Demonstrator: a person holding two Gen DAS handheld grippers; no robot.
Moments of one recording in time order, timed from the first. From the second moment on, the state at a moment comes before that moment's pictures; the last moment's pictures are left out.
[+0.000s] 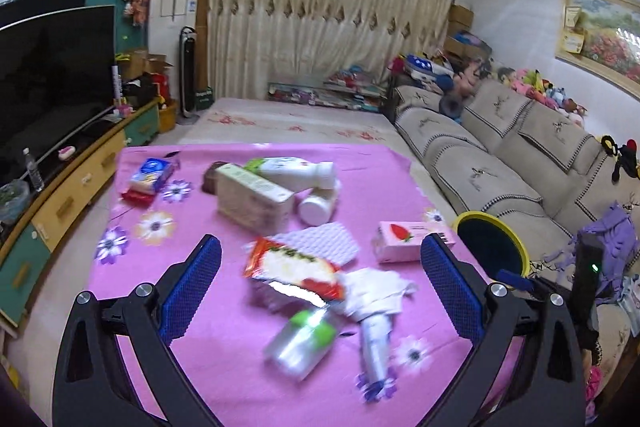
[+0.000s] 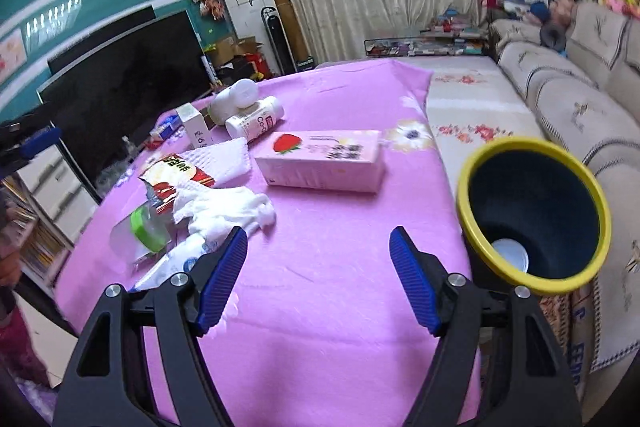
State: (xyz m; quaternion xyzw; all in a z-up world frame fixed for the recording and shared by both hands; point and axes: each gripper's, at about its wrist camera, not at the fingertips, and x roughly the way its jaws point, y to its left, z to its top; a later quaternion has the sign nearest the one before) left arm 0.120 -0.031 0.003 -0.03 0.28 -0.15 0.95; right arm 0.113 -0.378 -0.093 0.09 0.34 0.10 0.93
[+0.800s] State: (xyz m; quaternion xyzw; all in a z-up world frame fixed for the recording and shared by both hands) left arm 0.116 -0.005 -0.025 -0.04 0.30 -0.15 0.94; right arm 0.217 -0.385 -0.114 0.16 0.38 0.11 0.91
